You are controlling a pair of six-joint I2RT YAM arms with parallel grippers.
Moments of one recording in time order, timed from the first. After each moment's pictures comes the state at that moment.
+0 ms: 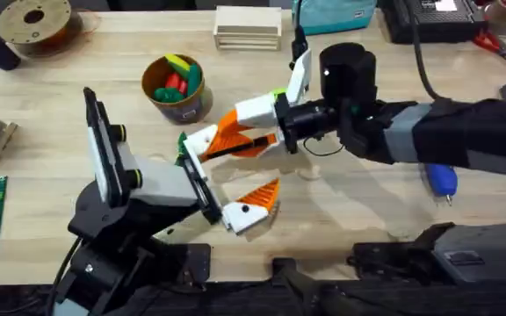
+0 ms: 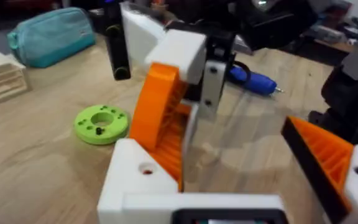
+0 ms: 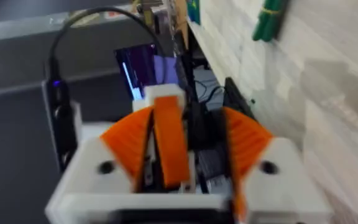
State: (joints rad) left arm -0.42 0.01 0.01 -0.06 0.66 -0.11; right arm 0.58 1.57 0.65 0.48 -1.09 1.24
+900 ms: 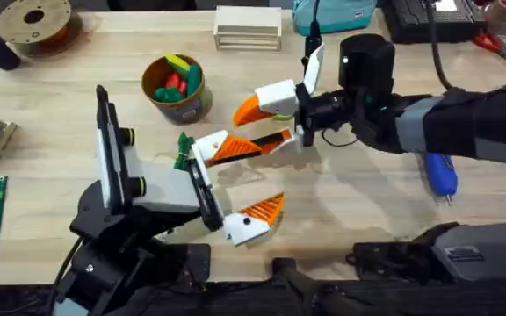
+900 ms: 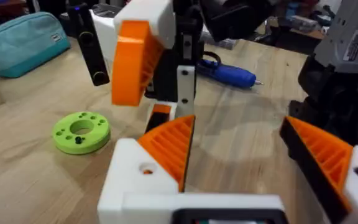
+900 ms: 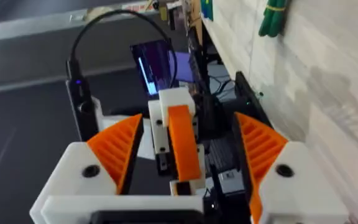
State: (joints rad) left arm -0.43 0.01 0.01 -0.07 0.74 -0.08; right arm 0.46 1.58 0.65 0.48 -1.28 1.23
